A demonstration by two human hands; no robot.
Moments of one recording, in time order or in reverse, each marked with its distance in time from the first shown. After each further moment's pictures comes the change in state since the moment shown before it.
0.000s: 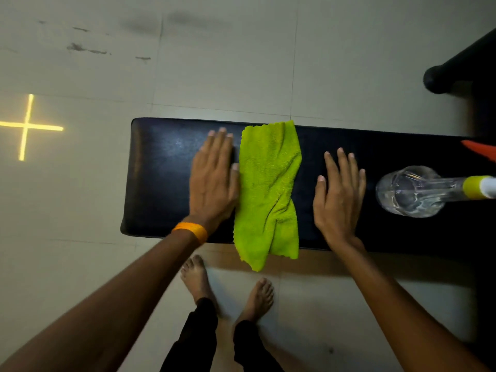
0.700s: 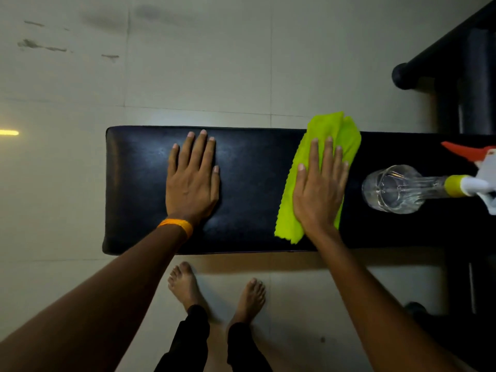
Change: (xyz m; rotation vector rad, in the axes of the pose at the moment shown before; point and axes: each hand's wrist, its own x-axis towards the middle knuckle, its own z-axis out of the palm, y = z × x) left_hand 0.017 -0.030 0.006 0.302 -0.146 0.035; right_hand 0.016 -0.023 0.015 -0.193 -0.100 0.141
